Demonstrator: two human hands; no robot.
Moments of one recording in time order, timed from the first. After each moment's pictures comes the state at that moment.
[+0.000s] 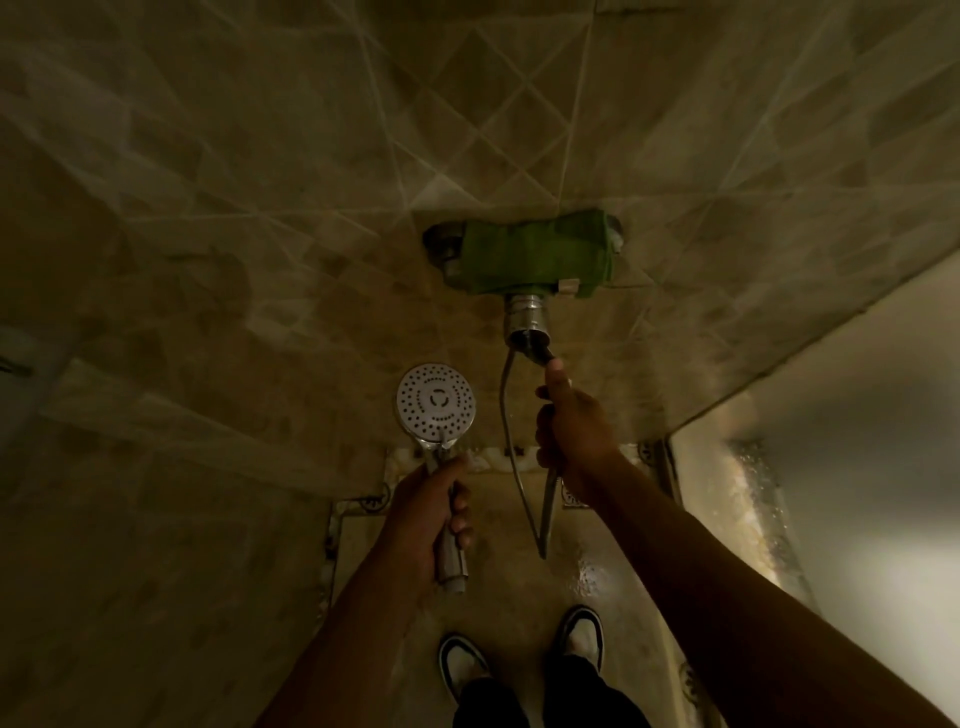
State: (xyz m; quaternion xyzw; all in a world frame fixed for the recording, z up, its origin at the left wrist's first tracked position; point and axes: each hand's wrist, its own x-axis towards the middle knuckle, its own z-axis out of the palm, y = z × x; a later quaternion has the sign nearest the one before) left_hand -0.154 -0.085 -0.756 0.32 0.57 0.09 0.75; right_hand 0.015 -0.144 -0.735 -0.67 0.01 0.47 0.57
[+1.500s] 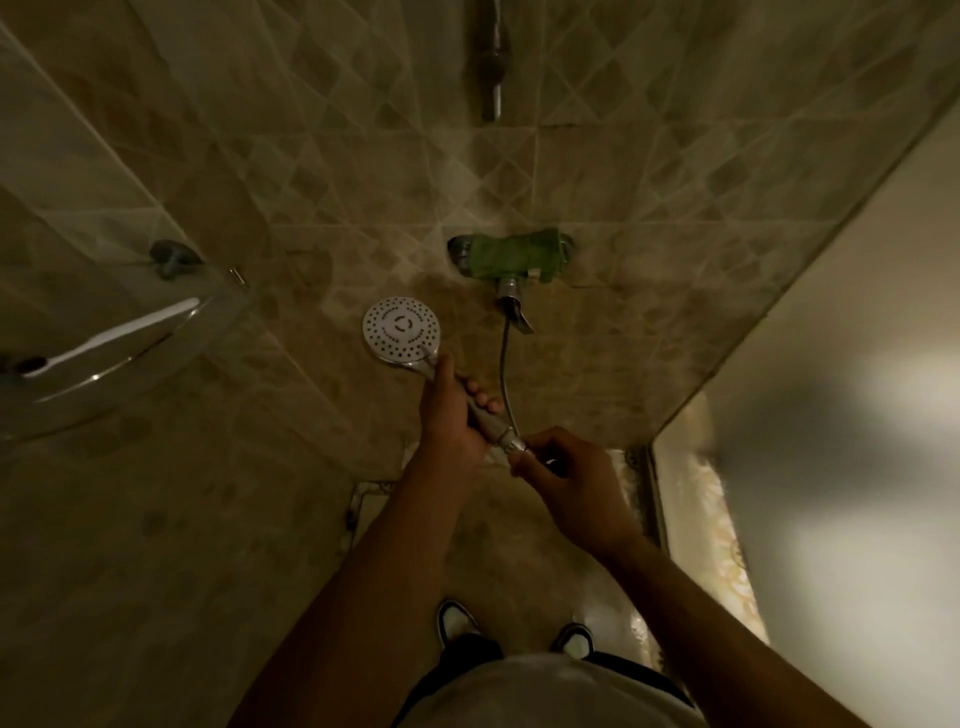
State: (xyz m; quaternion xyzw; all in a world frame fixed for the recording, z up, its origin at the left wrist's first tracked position) left_hand -0.151 -0.184 -0.608 0.16 0.47 0.32 0.81; right_hand -0.092 -0.342 -0.611 -0.76 -0.37 0.28 0.46
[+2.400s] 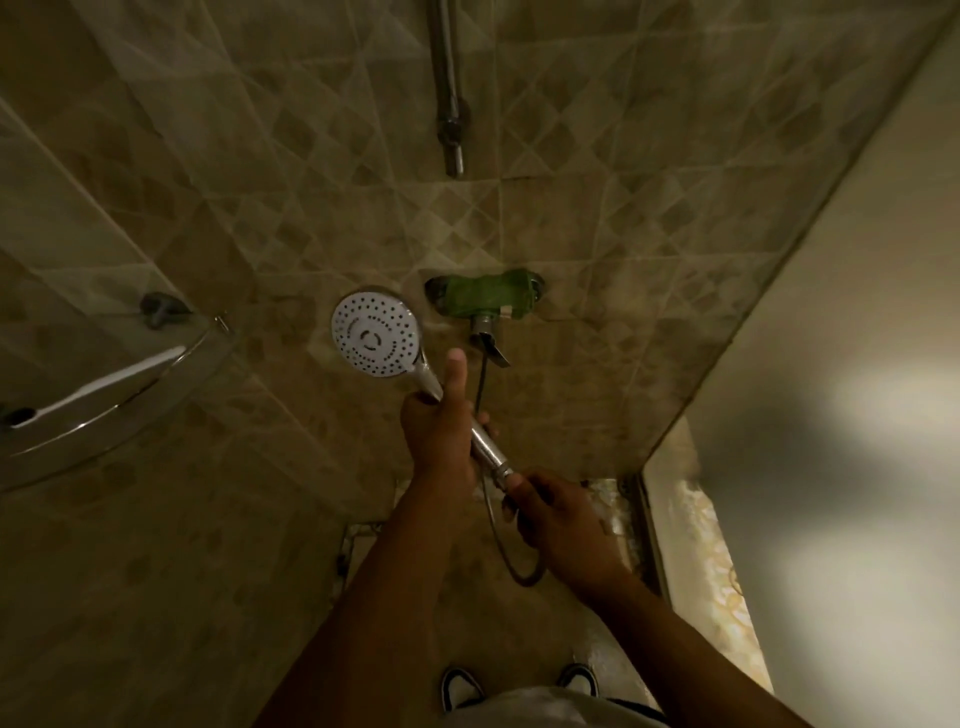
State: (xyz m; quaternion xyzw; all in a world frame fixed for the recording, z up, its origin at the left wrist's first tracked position) left_hand -0.138 -0.222 -0.553 0.37 0.51 0.38 0.68; right_hand -0.094 -0.360 -0.599 -0.68 -0.29 0.39 0.55
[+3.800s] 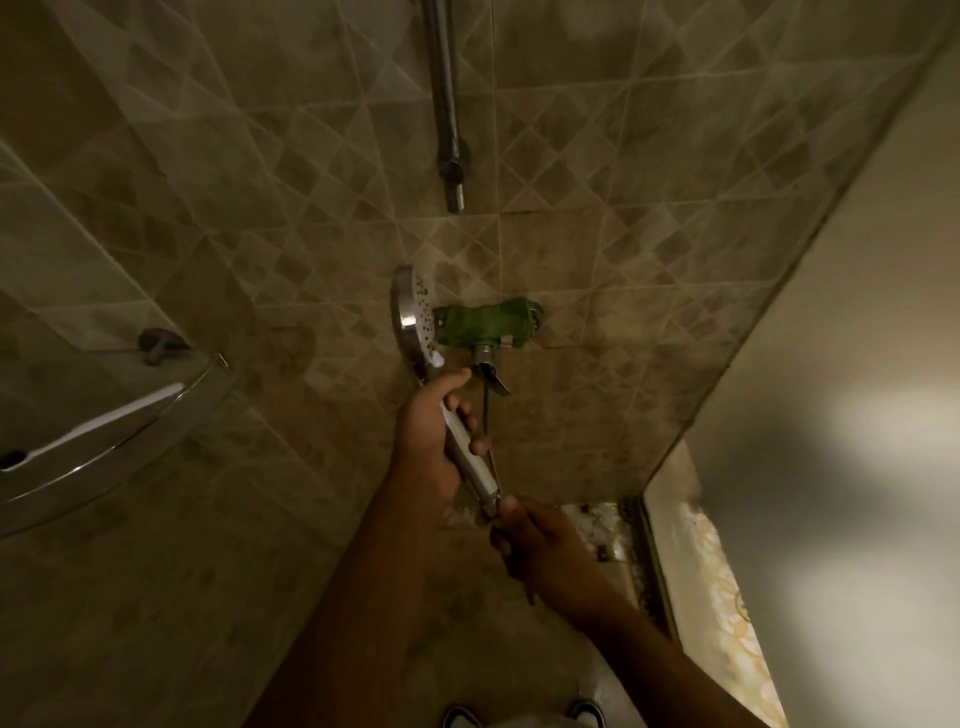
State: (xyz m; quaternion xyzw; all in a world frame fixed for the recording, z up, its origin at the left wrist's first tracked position) left_hand -0.142 -0.186 -0.520 0.31 0.44 0.27 0.80; right_hand -0.099 -0.340 -0.605 -0.62 -0.31 0.44 0.57
